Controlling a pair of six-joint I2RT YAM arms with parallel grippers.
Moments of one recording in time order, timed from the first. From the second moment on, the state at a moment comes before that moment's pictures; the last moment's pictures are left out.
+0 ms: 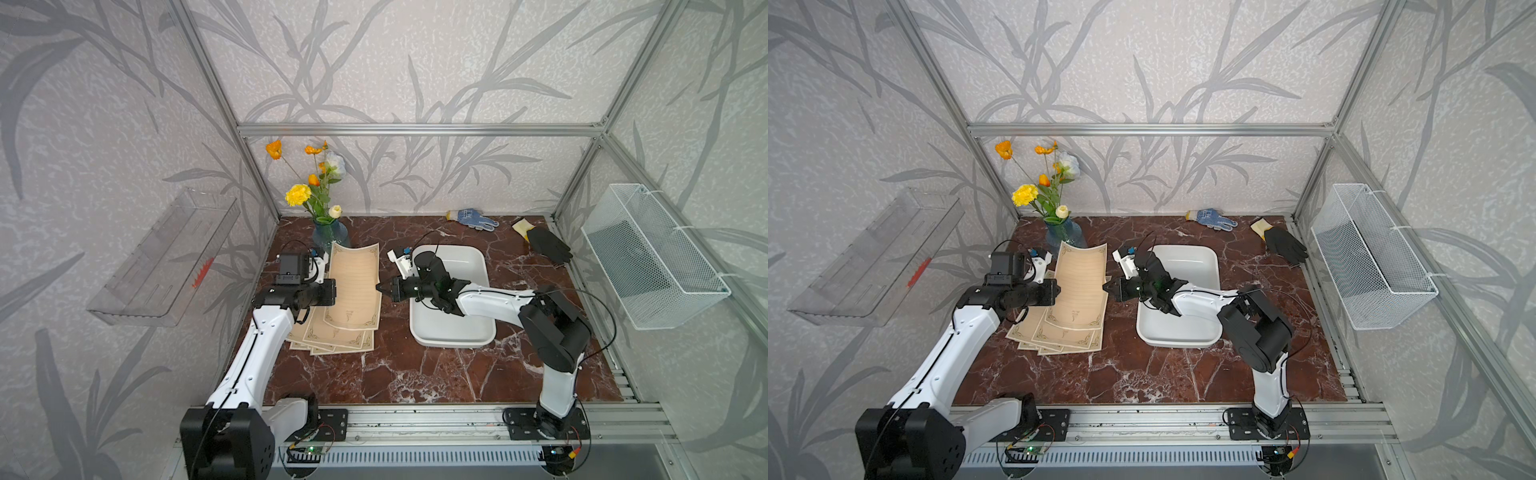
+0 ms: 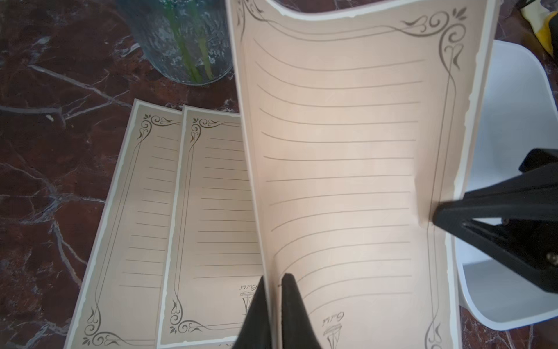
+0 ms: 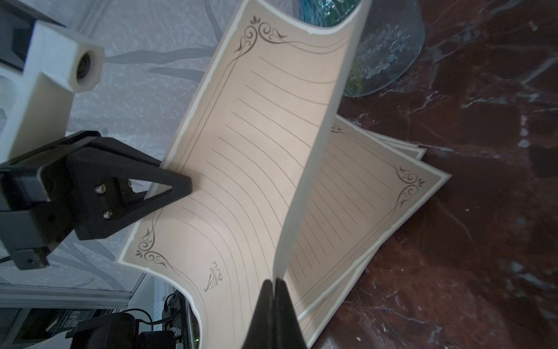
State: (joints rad) left arm 0.02 1.14 0.93 -0.72 0.24 -0.06; right arm 0.80 1.93 1.20 0.30 -0.49 0.62
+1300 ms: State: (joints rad) left arm 0.13 1.66 1.07 -0.72 0.22 -0.11; right arm 0.91 2.13 1.30 0.28 -0.26 0.82
